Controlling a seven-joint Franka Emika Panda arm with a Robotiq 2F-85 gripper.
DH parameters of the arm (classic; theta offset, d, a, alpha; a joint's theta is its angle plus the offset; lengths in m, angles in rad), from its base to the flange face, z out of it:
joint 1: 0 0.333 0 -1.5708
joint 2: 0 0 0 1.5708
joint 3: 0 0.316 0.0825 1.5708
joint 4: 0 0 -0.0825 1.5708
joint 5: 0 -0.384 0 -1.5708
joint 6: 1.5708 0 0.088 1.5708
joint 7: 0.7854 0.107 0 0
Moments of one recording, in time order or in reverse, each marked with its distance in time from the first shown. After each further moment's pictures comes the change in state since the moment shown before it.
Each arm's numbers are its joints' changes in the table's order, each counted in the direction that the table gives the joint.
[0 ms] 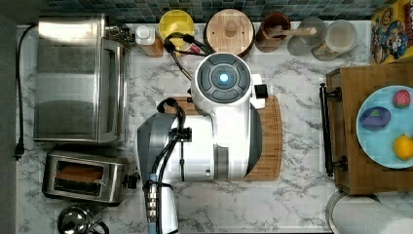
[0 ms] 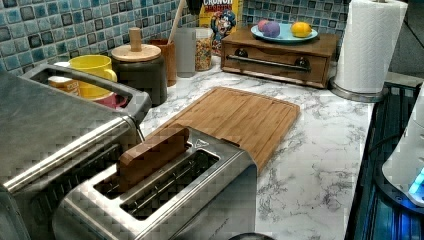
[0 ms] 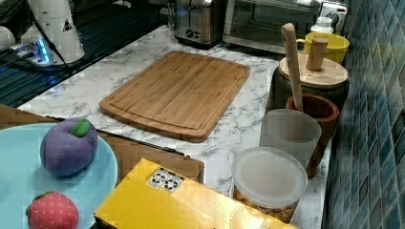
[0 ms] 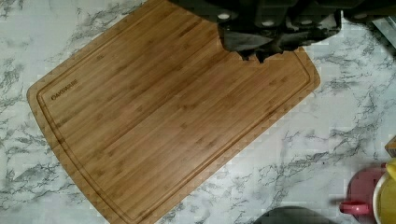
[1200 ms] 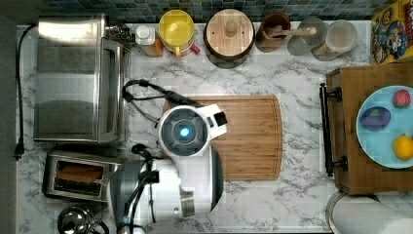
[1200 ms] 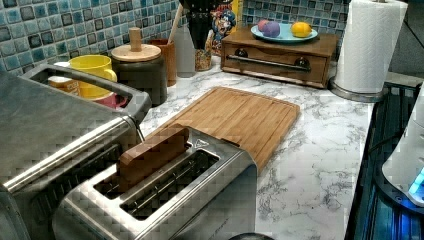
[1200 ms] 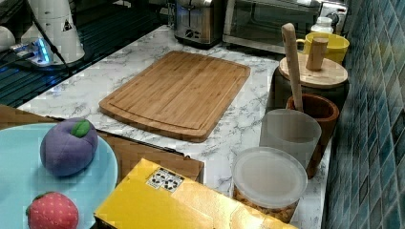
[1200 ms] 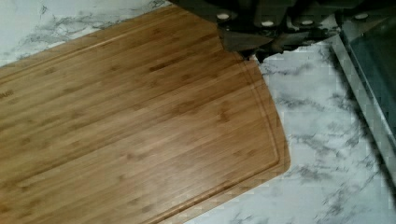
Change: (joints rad) arm 0.099 -0.165 0.050 -0.328 -0.102 0.205 -0.186
